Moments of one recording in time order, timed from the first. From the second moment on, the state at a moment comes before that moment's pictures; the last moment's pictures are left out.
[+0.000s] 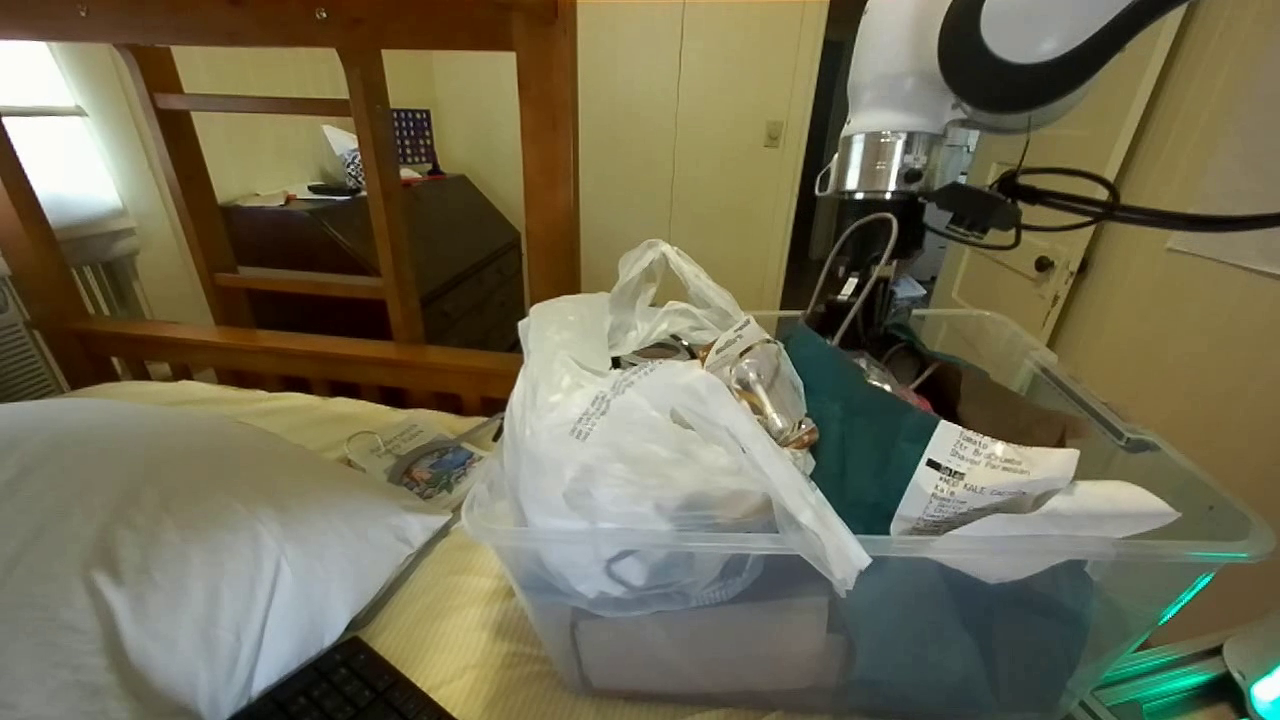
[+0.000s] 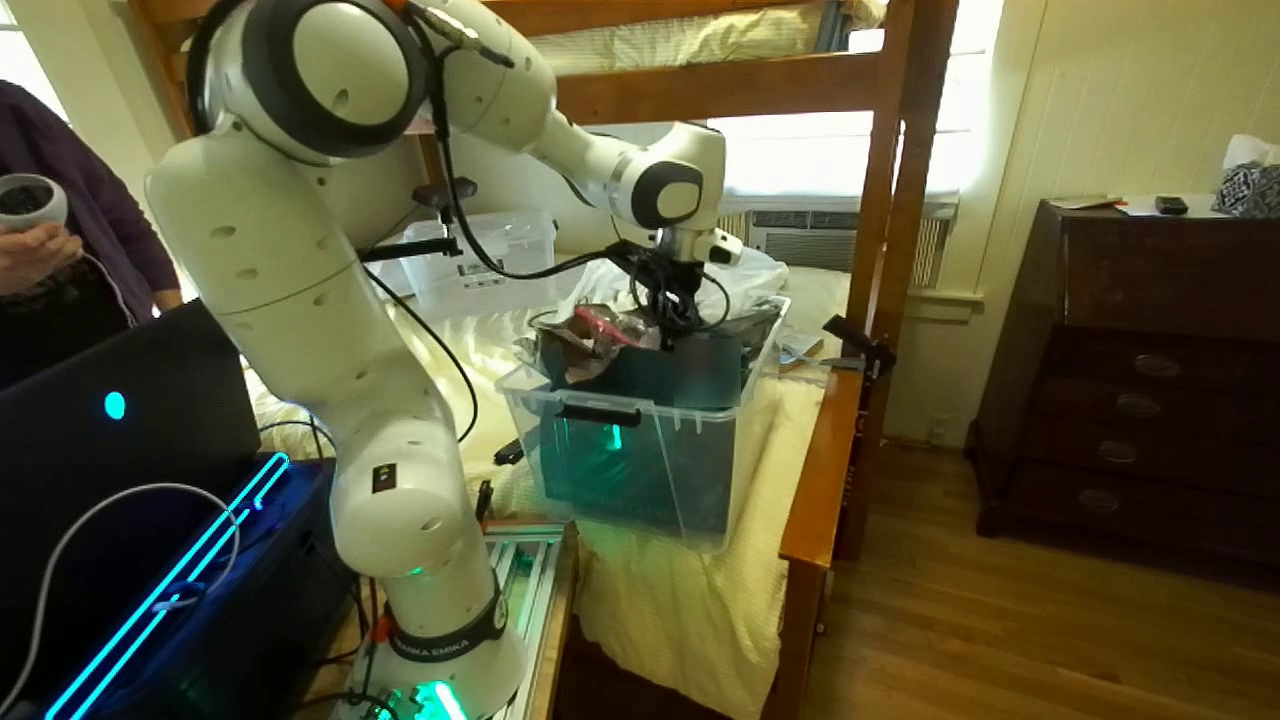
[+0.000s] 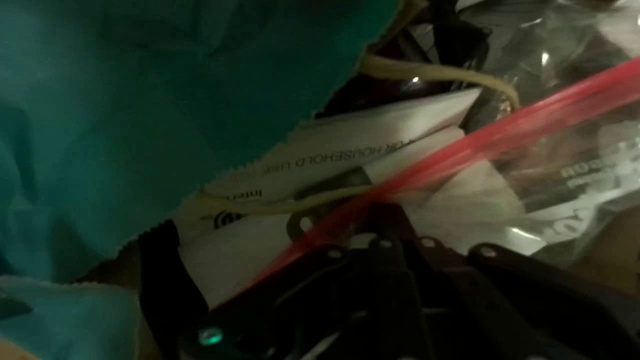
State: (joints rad) arm 0.42 -0.20 0.46 -2.29 0.27 2.06 0.15
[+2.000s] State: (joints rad) arm 0.27 -0.21 0.73 -2.04 0.07 2.05 0.55
